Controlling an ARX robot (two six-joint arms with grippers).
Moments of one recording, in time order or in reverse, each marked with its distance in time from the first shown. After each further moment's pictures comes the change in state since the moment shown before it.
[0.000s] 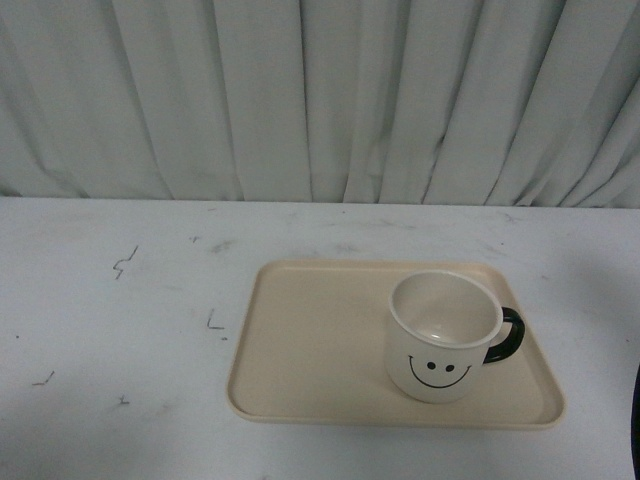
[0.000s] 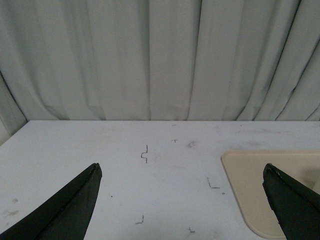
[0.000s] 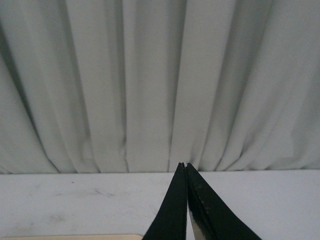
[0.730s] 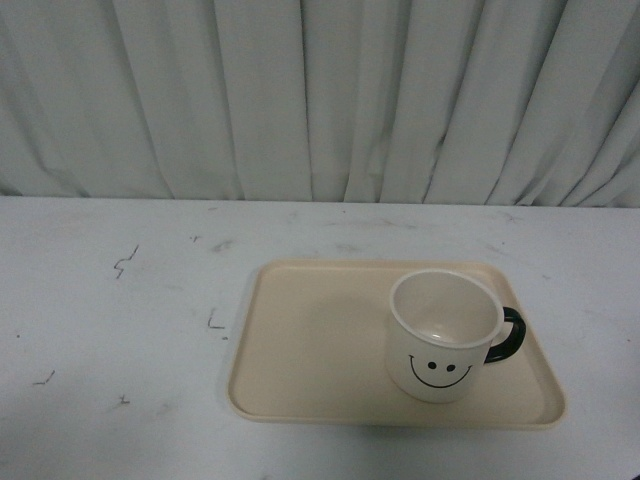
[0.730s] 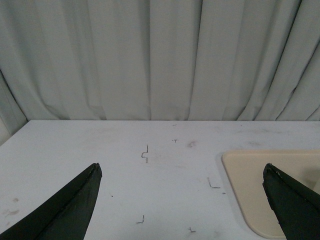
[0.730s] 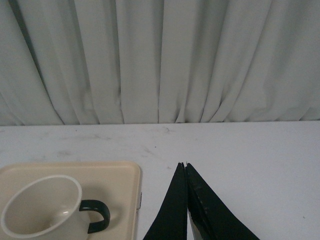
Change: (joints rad) left arm 0.000 0.000 0.000 0.000 0.000 0.000; right arm -0.119 -0.408 -0.444 -0.043 -0.117 0.010
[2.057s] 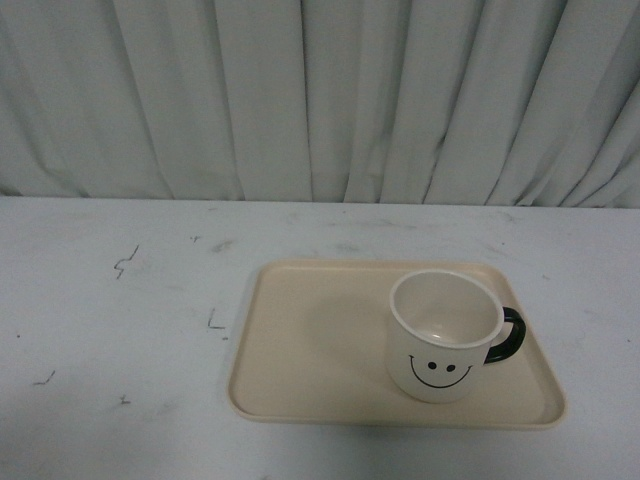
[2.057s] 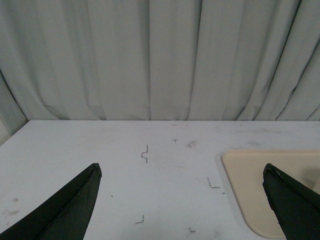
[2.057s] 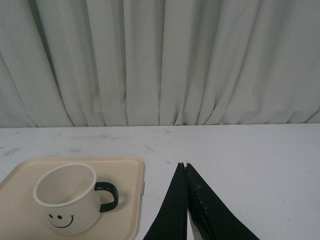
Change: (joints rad) left arm 0.000 0.000 0.000 0.000 0.000 0.000; right arm 0.004 -0.855 -0.082 -0.728 0.000 0.000
